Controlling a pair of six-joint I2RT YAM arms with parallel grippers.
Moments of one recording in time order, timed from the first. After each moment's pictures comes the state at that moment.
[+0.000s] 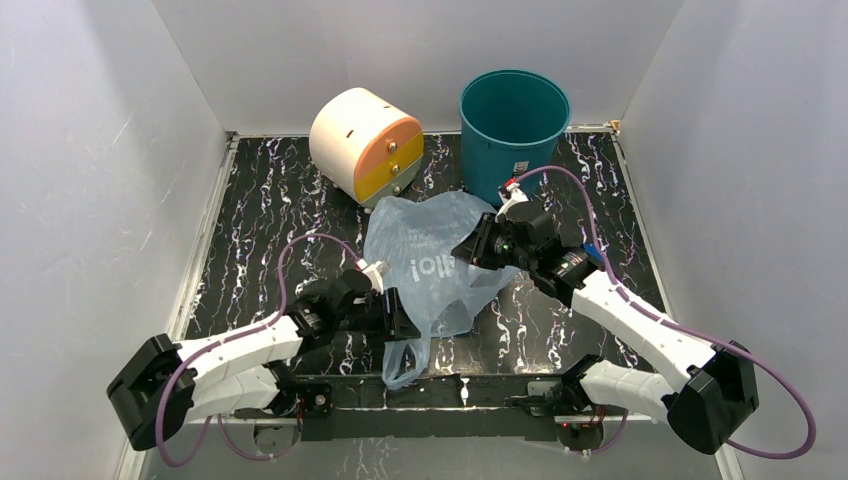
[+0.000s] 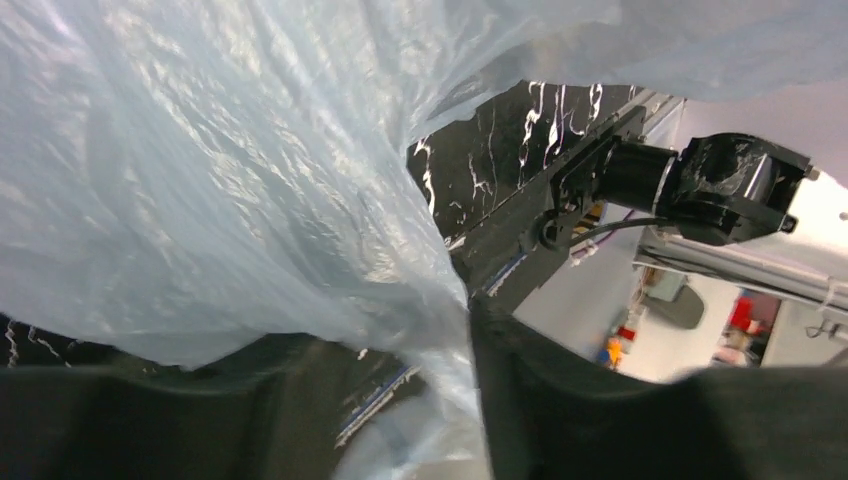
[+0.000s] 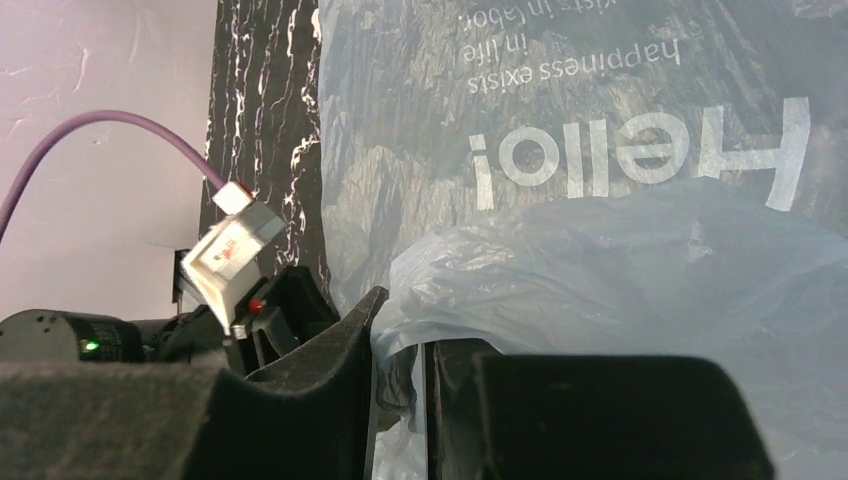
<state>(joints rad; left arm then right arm) -0.87 1.06 0.40 -0.07 0.31 -1.00 0.68 1.08 0.84 -0.29 -0.14 0.80</state>
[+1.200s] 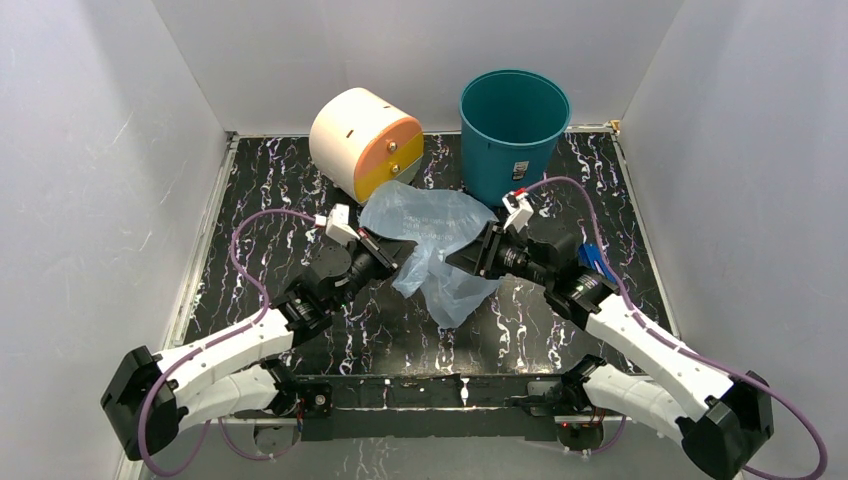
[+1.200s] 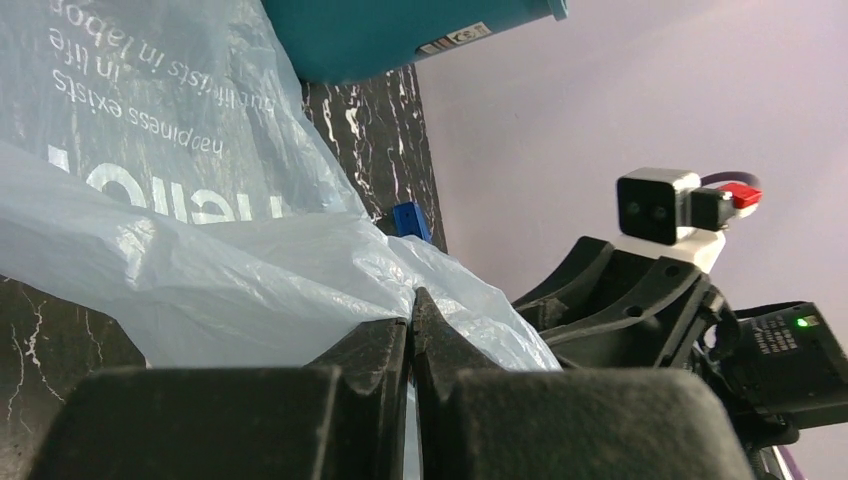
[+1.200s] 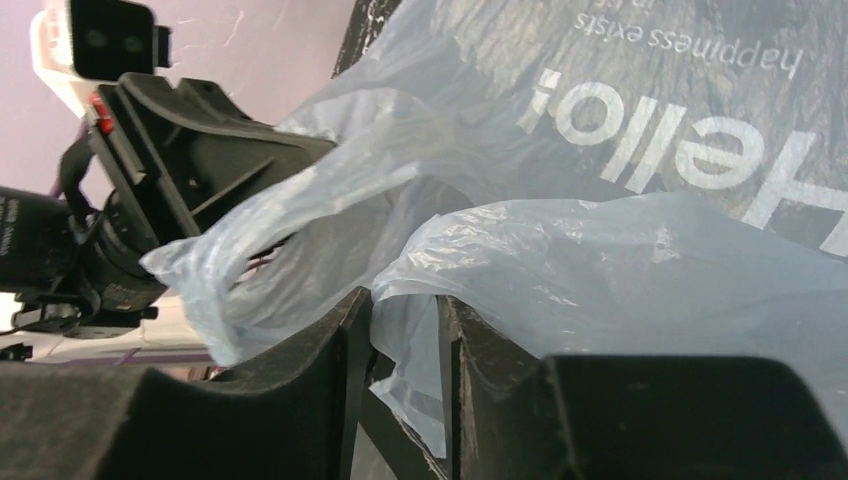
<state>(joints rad) -0.85 1.01 0.56 0.30 -0.22 -1.11 0.68 0.91 0.71 -0.10 -0.30 0.82</state>
